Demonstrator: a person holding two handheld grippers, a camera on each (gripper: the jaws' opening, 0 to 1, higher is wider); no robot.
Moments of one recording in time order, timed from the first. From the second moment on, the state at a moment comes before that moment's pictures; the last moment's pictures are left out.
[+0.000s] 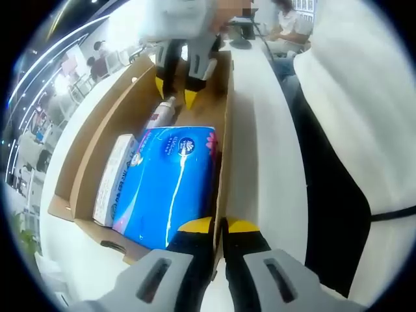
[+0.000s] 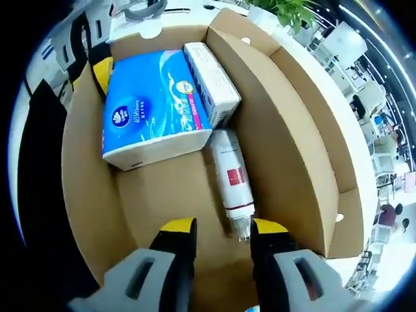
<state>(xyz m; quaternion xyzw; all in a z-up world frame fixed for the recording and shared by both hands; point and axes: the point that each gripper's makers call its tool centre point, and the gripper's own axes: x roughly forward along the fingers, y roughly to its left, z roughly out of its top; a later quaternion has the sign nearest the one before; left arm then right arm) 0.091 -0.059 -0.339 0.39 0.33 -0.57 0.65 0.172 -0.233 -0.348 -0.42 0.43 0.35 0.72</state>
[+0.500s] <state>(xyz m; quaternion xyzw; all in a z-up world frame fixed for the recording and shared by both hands) 0.092 -0.059 -0.339 0.39 0.33 -0.57 0.65 0.194 -0.237 -0.349 -0.41 0.43 0.34 0.73</state>
